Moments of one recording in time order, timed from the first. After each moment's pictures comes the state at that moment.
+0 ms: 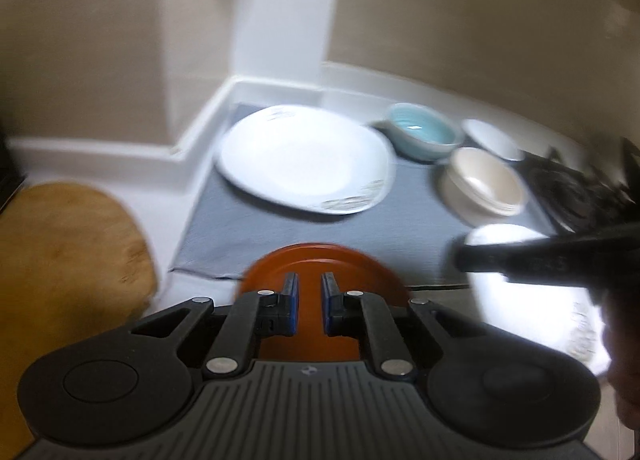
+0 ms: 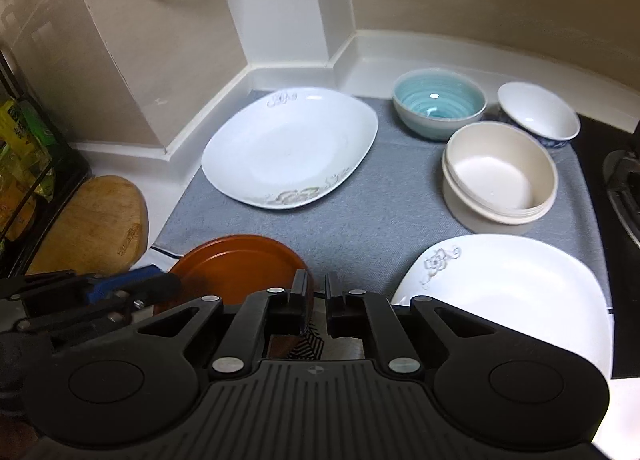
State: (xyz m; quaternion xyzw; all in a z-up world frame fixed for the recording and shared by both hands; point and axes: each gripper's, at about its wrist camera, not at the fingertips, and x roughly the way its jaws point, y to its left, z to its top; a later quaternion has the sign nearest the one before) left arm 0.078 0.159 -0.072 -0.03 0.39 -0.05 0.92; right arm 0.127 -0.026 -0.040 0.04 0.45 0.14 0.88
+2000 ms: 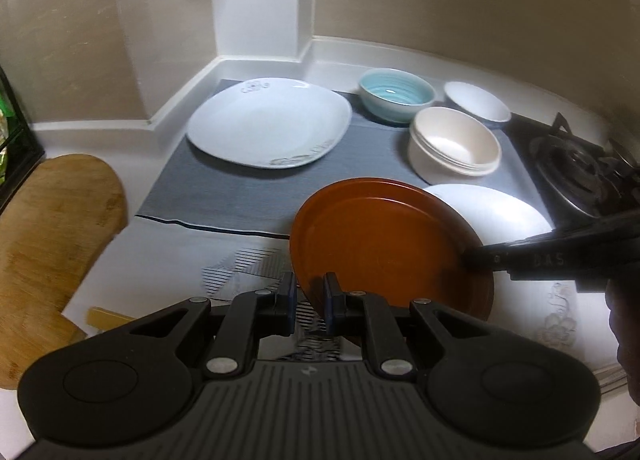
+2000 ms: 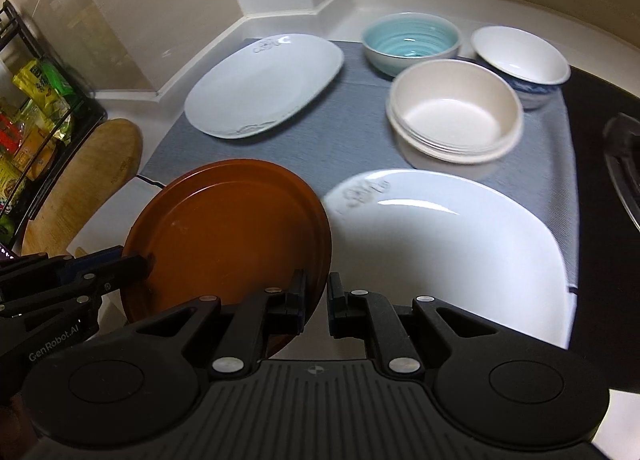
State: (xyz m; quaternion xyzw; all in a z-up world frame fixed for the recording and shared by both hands) left arm 0.040 0.039 -0.062 0.00 0.42 0.01 0.91; right arm 0.120 -0.123 -0.065 0.03 0.49 0.21 0.84
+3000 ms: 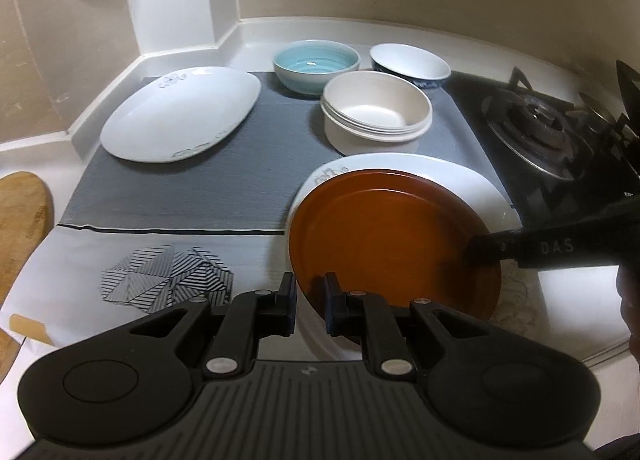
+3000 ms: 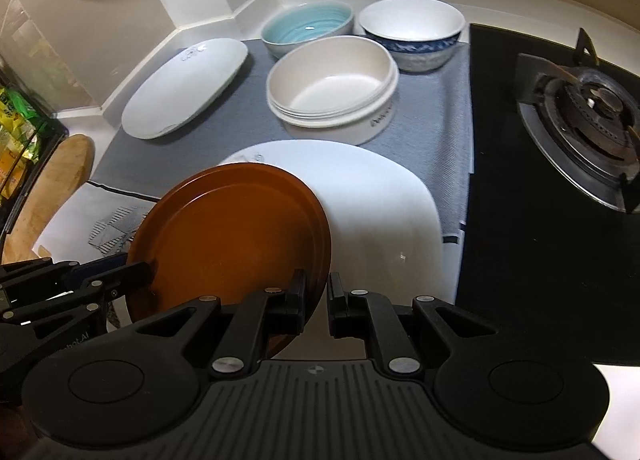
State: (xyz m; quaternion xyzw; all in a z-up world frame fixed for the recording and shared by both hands) left arm 0.056 -0.043 -0.087 0.03 0.44 -0.03 0.90; right arm 0.113 -0.212 -0.085 0.05 0.50 0.17 0.85
